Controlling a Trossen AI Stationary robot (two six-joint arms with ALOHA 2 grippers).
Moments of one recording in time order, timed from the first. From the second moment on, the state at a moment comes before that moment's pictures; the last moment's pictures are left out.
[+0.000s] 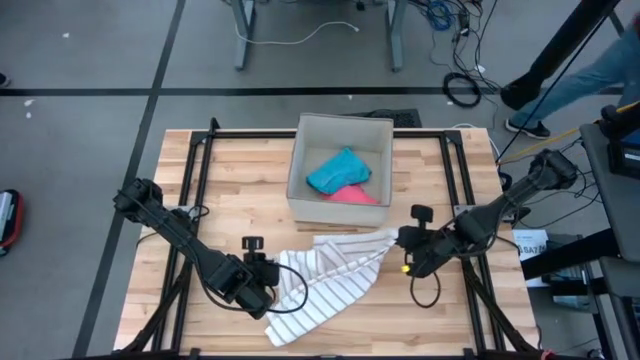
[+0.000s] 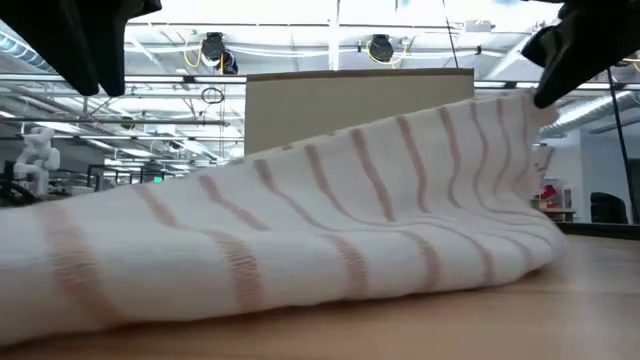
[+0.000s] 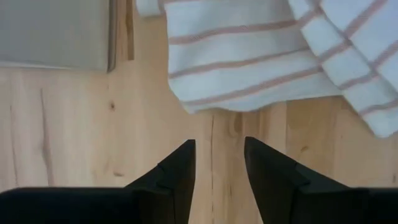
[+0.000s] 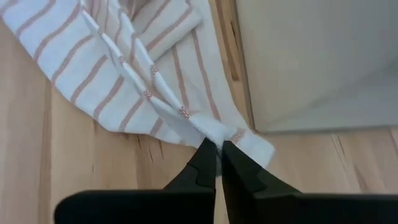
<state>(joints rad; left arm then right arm) -0.65 1.66 1.32 -1.16 -0.38 -0.60 0.57 1.16 0.86 -0.83 0.48 0.62</state>
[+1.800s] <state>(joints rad) -0.70 1.84 0.95 -0.13 -0.14 -0.73 0.65 1.16 0.88 -1.00 0.50 0.74</state>
